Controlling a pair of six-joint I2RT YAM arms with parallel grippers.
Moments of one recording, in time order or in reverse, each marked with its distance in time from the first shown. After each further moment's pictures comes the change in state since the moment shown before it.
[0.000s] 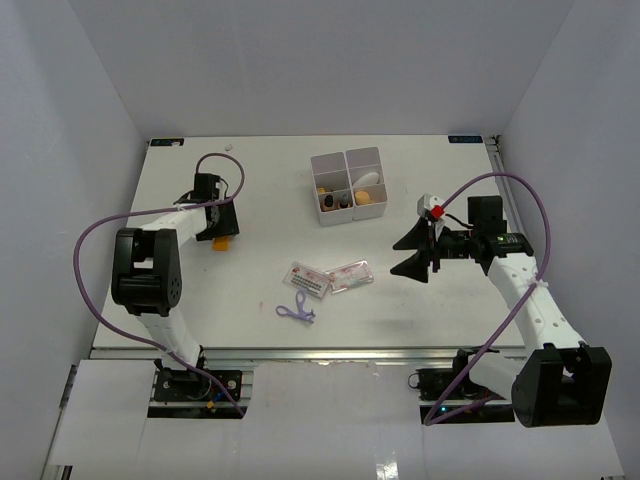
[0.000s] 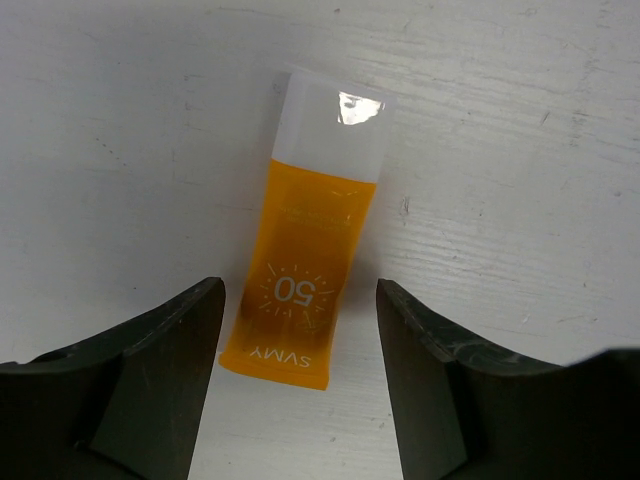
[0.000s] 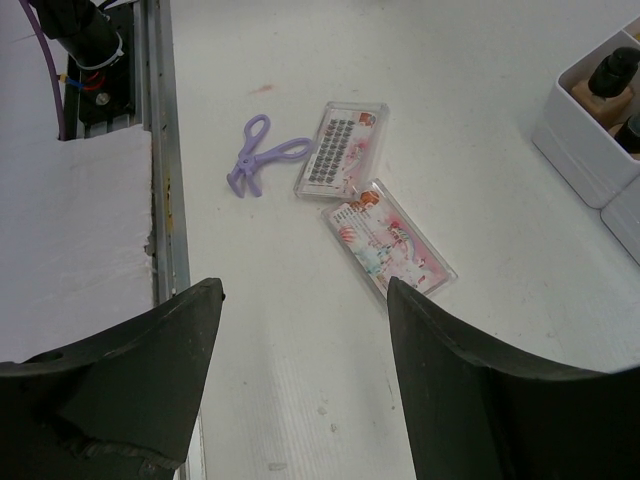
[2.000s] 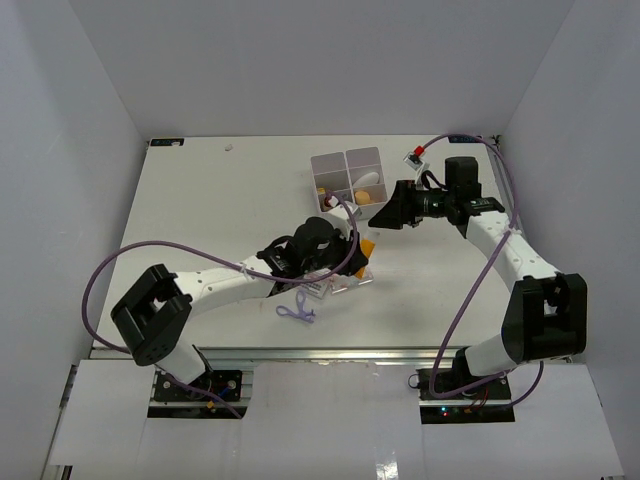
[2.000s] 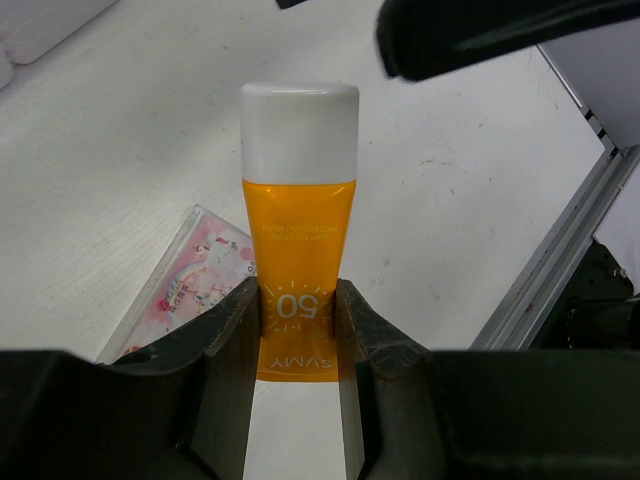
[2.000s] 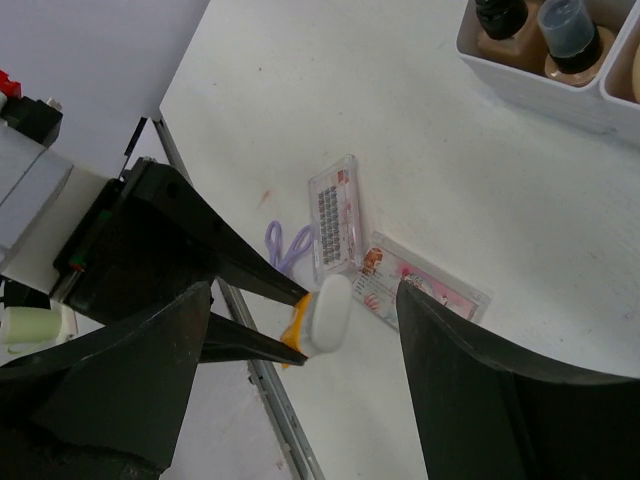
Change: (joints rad) left arm -0.854 -0.256 -0.184 0.518 0.189 -0.191; right arm 0.080 0.336 0.216 0.354 0.208 0.906
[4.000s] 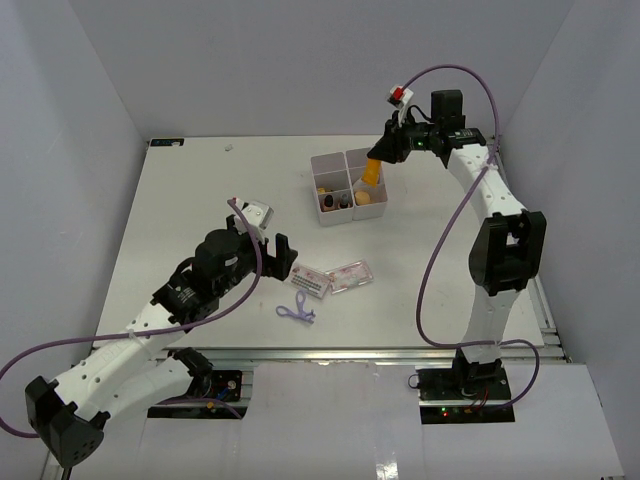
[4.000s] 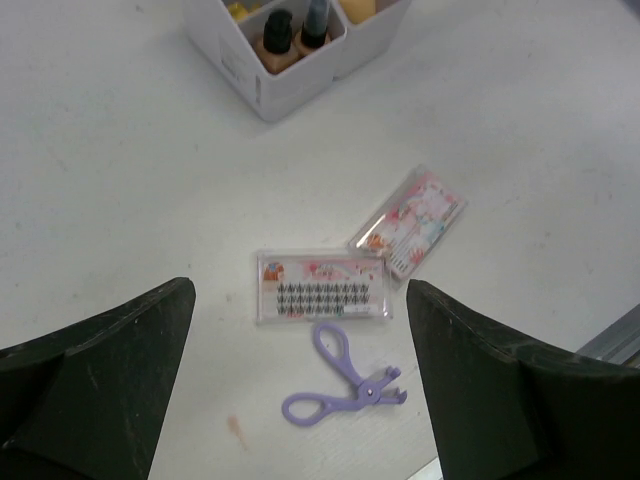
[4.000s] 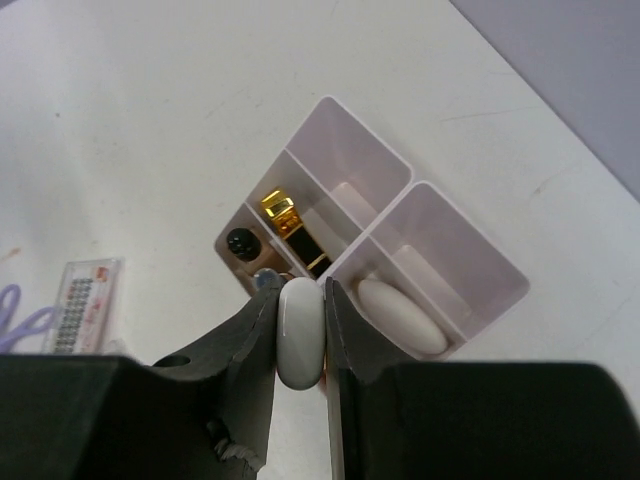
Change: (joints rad) left arm 0.205 -0.701 -0.186 -0.401 -0.182 0.219; right arm 0.014 0.498 0.764 -0.174 0.109 -0.515
